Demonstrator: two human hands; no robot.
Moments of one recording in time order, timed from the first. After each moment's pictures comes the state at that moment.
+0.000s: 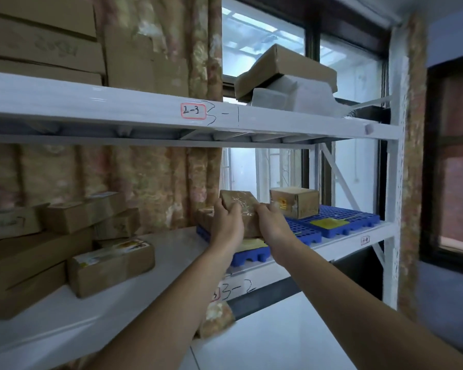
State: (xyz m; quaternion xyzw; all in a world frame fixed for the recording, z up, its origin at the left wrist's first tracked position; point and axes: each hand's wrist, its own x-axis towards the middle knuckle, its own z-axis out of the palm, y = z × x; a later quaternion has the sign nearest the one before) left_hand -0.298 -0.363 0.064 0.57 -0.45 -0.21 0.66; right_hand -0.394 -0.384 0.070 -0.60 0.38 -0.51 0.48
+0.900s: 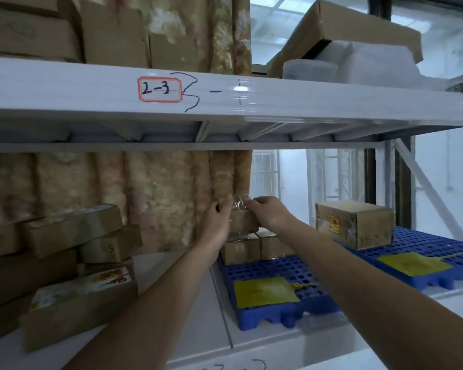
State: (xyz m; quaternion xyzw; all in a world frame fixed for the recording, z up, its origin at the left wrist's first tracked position) left_hand -0.191 -0.519 0.071 0.64 -0.41 -0.10 0.65; right_hand -0.315 -0.584 0.103 -0.78 0.31 -0.39 0.38
